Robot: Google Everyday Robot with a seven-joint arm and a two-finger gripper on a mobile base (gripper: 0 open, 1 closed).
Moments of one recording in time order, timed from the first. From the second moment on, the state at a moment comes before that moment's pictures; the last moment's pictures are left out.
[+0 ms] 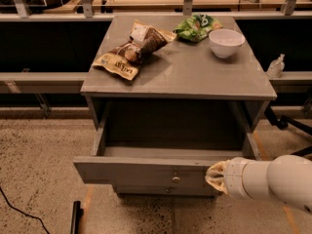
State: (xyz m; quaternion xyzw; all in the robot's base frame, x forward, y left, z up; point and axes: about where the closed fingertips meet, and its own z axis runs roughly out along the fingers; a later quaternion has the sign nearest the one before) arm 0.430 -0.170 0.671 -0.64 0.70 -0.03 0.33
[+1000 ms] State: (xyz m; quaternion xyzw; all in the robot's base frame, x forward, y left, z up) arm 0.479 -0.189 0.659 -0.64 0.68 -0.09 0.33
